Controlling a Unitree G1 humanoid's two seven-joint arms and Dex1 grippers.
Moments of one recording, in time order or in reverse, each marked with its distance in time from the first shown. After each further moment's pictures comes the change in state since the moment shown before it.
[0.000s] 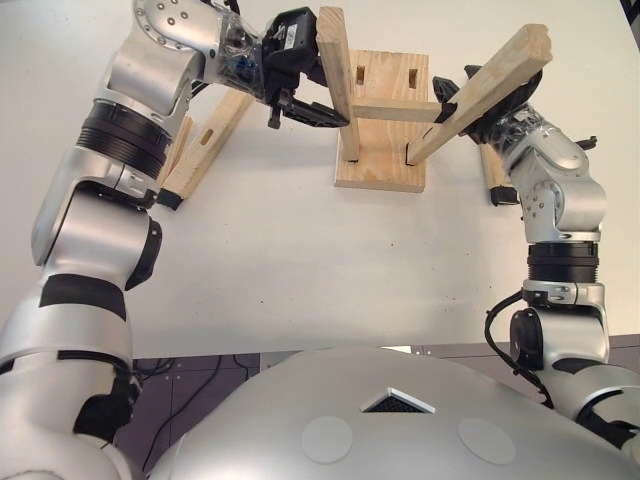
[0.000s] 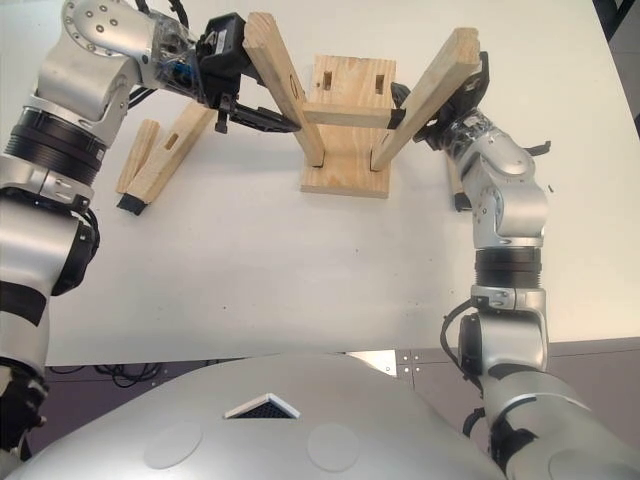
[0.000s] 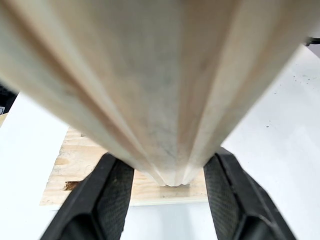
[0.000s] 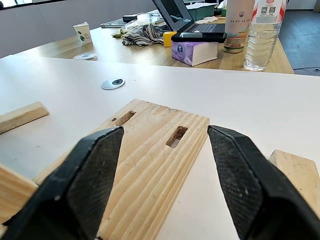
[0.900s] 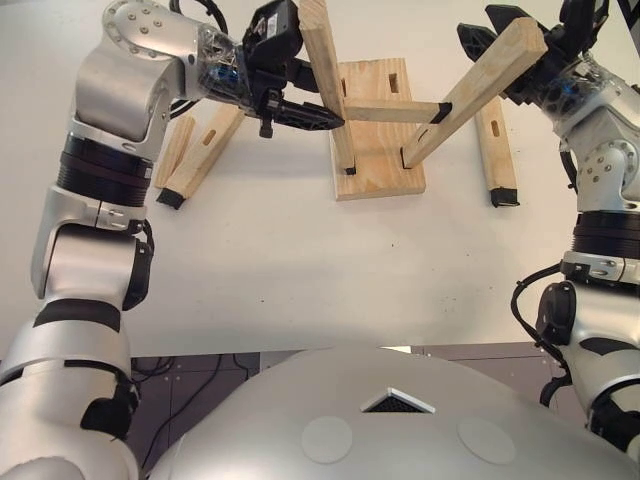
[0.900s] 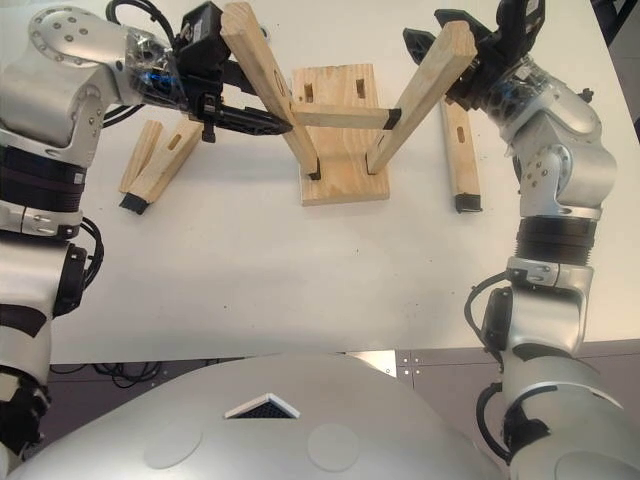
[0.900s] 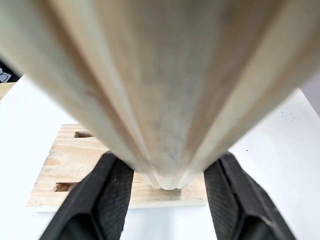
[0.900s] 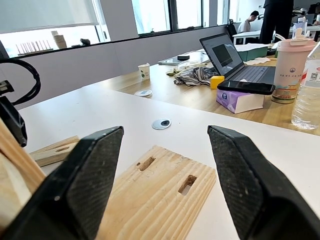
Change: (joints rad) left arm 0.135 0.043 0.187 -0.385 0.029 0.469 0.027; right arm -0.136 -0.121 -0.096 0.044 0.152 0.030 0.324
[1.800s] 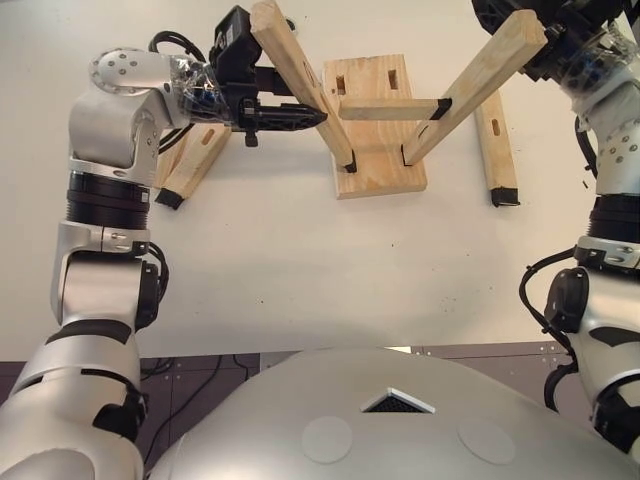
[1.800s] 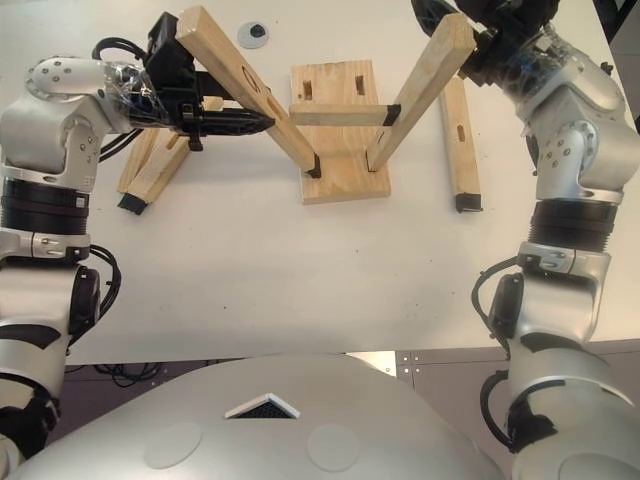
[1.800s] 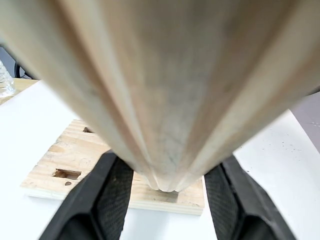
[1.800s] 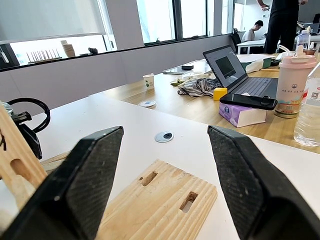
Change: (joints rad) left arm 0.169 -0.031 0.198 -0.011 -0.071 0.002 0.029; right arm -0.077 -0.029 -0.010 0.022 0.045 0.035 0.028
